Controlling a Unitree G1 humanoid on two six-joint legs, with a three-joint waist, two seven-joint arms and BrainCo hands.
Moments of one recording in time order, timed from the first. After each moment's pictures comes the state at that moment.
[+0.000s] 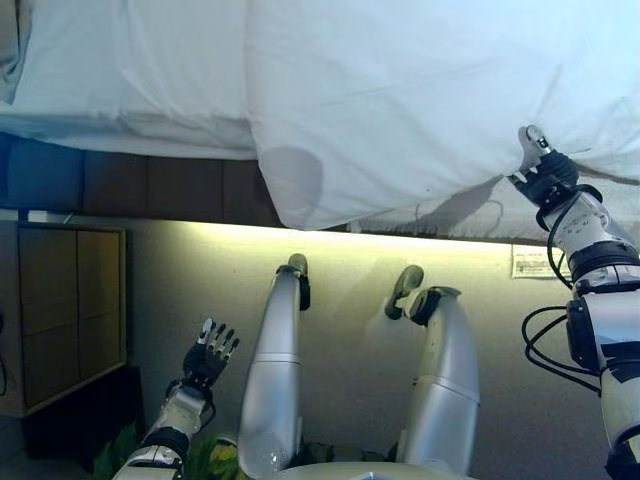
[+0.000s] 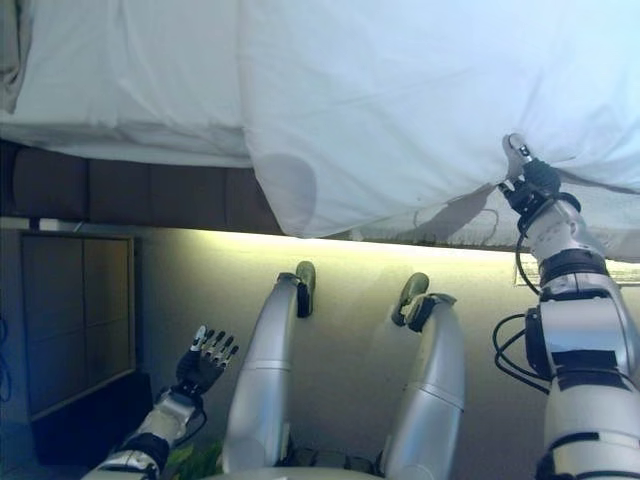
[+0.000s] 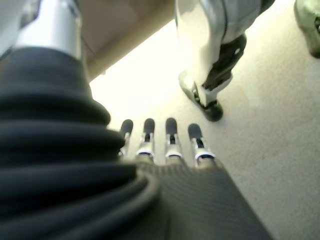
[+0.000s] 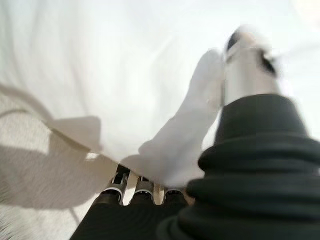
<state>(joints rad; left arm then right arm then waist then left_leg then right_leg) -0.12 0.29 -0.01 1.03 -1.17 -0.03 -0.39 -1.03 -0.72 0.14 1.21 1.07 0.13 0.22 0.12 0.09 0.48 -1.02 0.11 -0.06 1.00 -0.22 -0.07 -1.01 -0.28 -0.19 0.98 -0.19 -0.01</state>
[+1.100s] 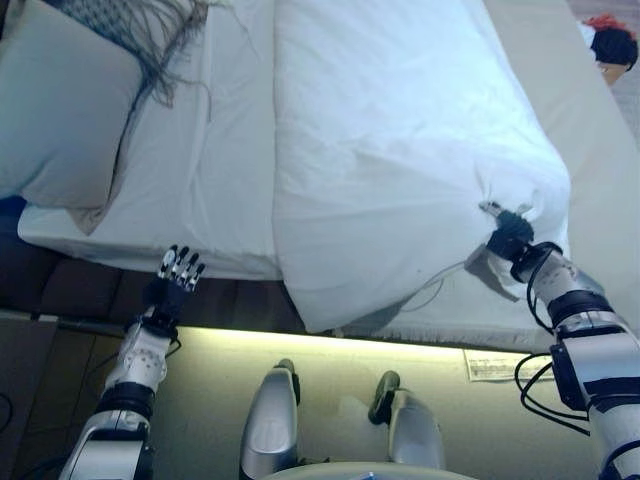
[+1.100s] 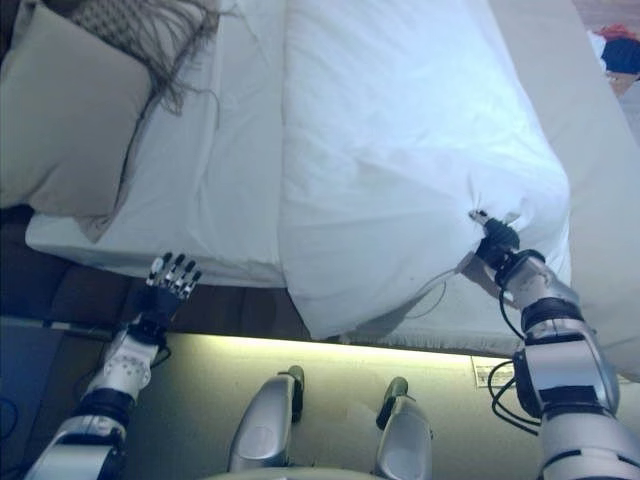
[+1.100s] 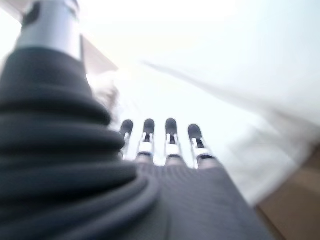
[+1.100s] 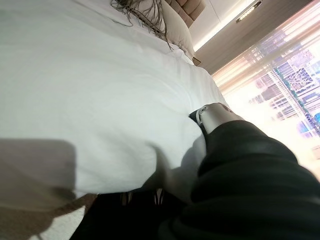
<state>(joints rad) -0.32 0.49 -0.01 0.74 -1.17 -0.07 -0.30 -0.78 -0.64 0.13 1.18 1.04 0.20 0.40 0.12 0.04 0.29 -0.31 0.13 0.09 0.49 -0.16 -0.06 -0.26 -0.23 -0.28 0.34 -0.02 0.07</state>
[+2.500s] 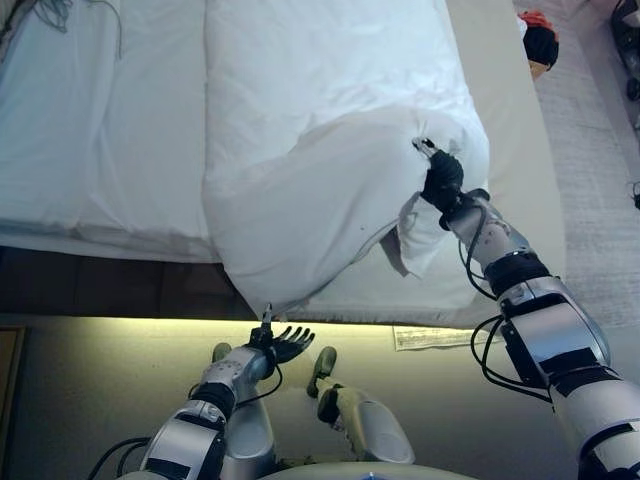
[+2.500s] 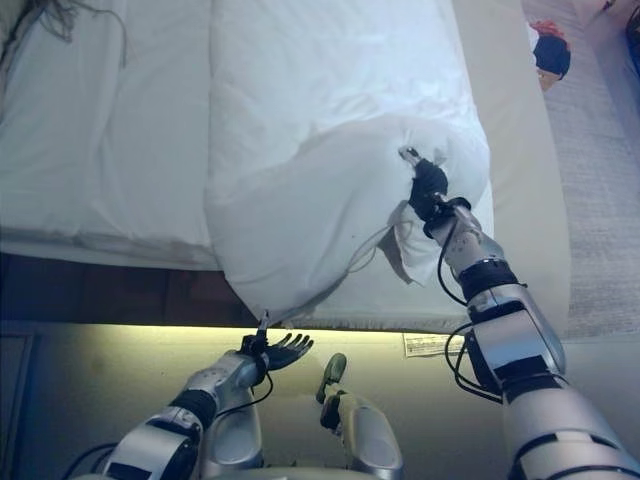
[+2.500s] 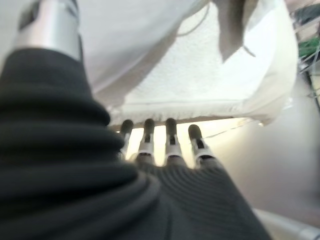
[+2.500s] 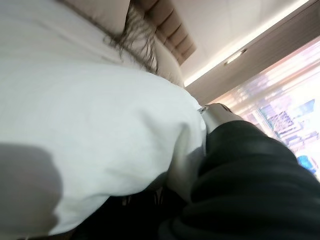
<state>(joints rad) -0.38 0.14 -0.22 1.02 -1.88 0.39 0.17 -0.96 -0.45 0.32 0.90 1.29 0.08 0.28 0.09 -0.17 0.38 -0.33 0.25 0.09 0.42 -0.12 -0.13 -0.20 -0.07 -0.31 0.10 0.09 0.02</state>
